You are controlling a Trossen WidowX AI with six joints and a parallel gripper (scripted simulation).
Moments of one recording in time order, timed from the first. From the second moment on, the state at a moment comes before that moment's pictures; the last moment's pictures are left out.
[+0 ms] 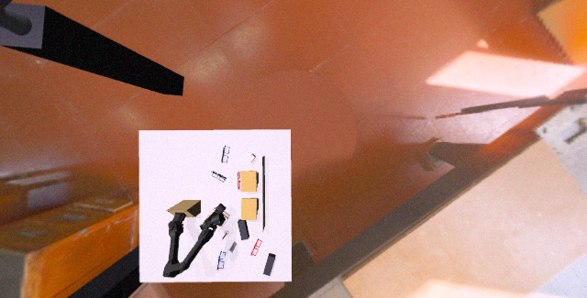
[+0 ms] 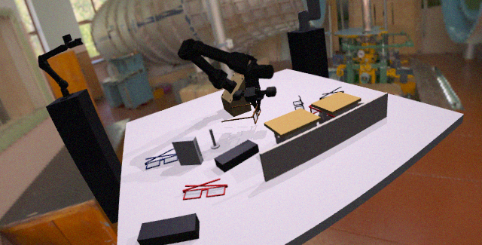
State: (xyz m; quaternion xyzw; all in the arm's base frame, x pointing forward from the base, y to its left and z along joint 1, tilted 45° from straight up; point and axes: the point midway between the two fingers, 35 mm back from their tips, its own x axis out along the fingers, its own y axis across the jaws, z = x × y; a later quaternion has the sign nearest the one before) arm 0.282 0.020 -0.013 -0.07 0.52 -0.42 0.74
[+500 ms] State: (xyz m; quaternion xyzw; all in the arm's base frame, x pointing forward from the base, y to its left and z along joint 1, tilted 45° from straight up) arm 0.272 0.050 0.021 -0.09 0.54 -0.40 0.74
